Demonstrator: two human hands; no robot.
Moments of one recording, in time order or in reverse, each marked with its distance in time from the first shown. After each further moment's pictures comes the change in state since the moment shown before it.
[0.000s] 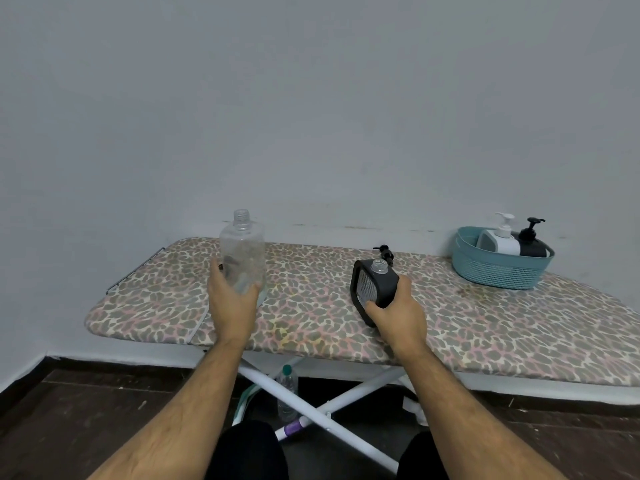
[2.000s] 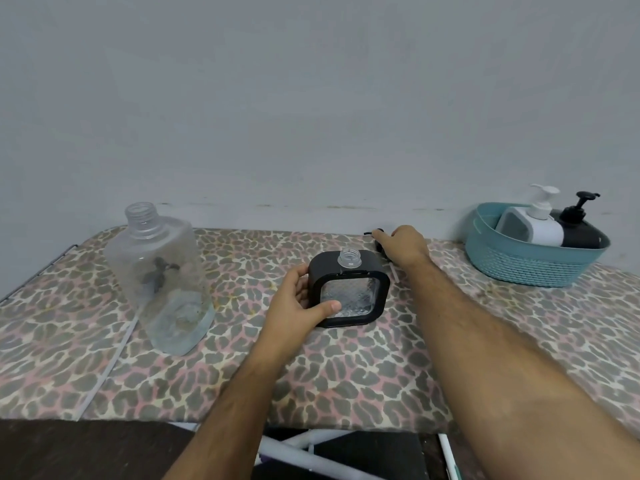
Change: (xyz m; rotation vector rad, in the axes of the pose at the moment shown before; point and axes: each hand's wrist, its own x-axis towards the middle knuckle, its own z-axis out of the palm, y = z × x) left_hand -0.008 0.006 0.148 -0.388 -0.734 -0.125; right_hand 0.229 0.037 0.053 -0.121 -0.193 0.211
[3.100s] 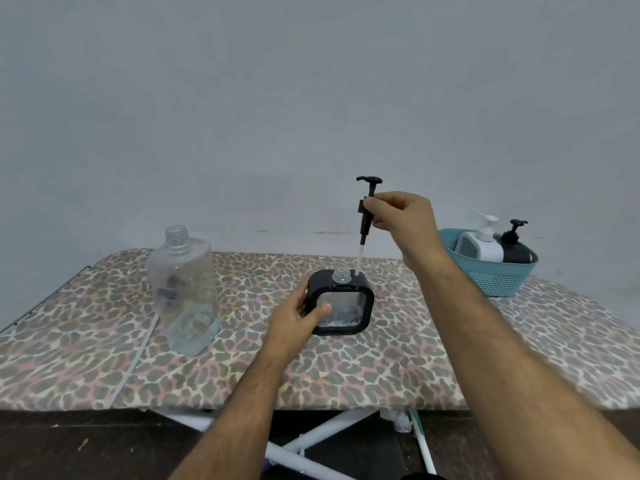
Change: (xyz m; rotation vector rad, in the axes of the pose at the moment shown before) left_hand -0.019 0.015 0.007 0.106 -0.040 0.046; right_hand -0.141 -0.076 -0.123 0.808 0.047 -0.424
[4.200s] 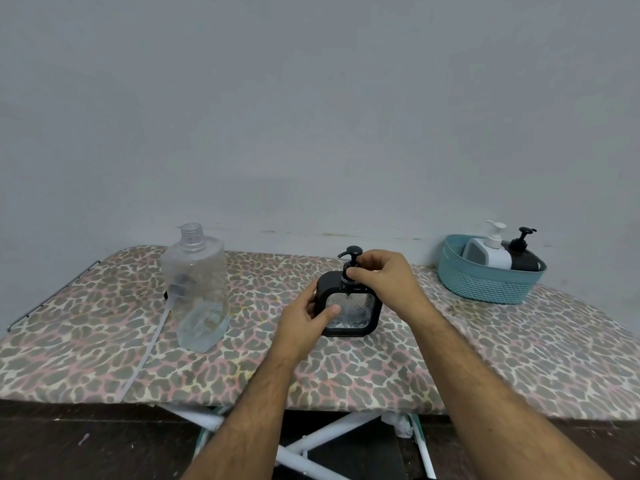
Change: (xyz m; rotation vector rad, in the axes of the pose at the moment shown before) left_hand -0.003 0.003 0.001 0.026 0.039 0.019; right_hand -0.042 0.060 0.021 -0.264 -0.164 0.134
